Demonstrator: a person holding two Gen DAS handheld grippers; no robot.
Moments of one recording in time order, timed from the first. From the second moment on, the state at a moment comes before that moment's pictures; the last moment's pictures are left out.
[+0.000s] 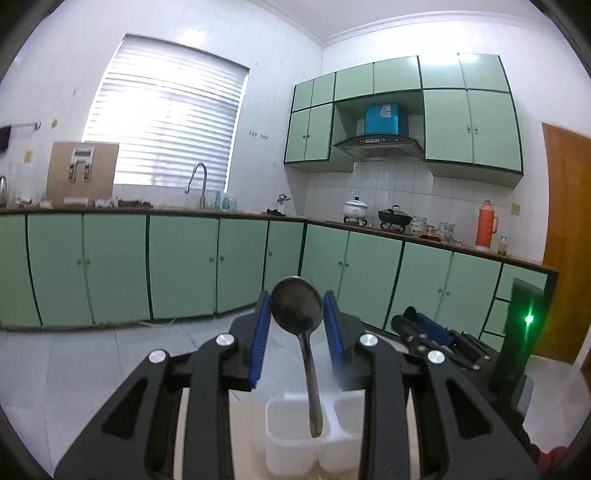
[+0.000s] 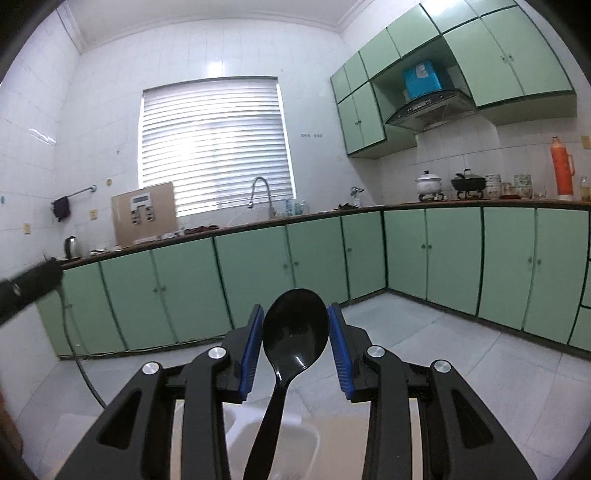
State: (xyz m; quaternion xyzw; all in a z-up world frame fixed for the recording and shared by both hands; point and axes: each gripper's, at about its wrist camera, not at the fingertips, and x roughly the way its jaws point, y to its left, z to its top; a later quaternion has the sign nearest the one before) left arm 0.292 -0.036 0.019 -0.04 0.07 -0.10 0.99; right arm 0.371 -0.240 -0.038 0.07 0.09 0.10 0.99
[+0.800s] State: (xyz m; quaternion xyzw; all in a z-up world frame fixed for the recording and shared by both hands) left arm 0.353 -0.019 -0.057 -0.03 0.20 -0.09 0.98; right arm 0.382 -0.242 -0.106 0.08 0.17 0.11 0.97
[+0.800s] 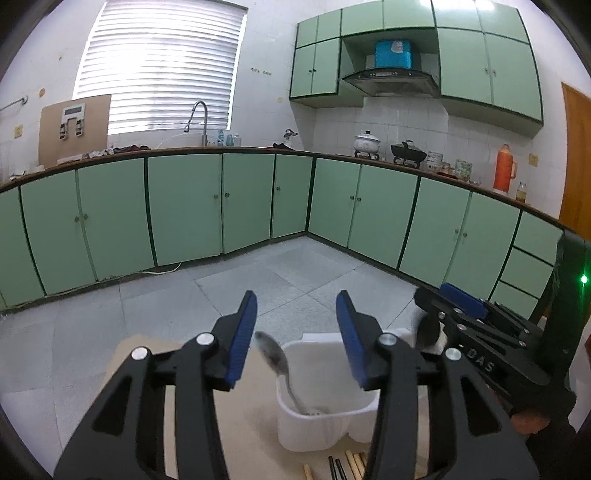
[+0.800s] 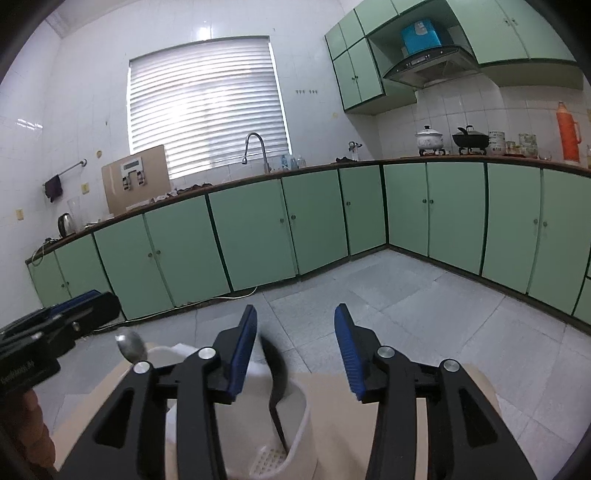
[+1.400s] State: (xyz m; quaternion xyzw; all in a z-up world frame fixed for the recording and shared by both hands) left arm 0.239 -0.001 -0.100 0.00 0.28 -0.08 0.96; right arm 0.254 -0.264 -0.145 0.10 0.28 0.09 0.95
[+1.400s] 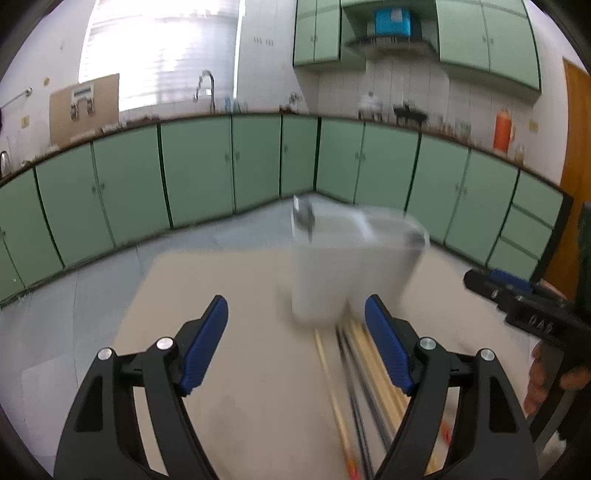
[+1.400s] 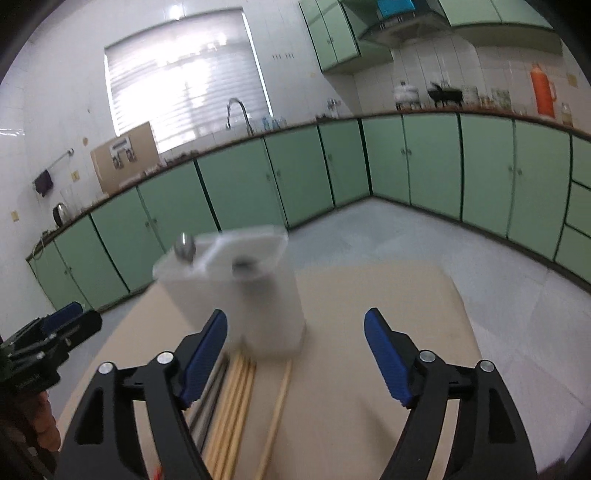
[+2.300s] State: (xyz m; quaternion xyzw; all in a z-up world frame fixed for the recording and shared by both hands) left arm 0.148 0.000 -0.197 0.03 0.43 -0.09 0.90; right arm 0.144 -0.247 -0.206 0.06 0.37 0.08 0.92
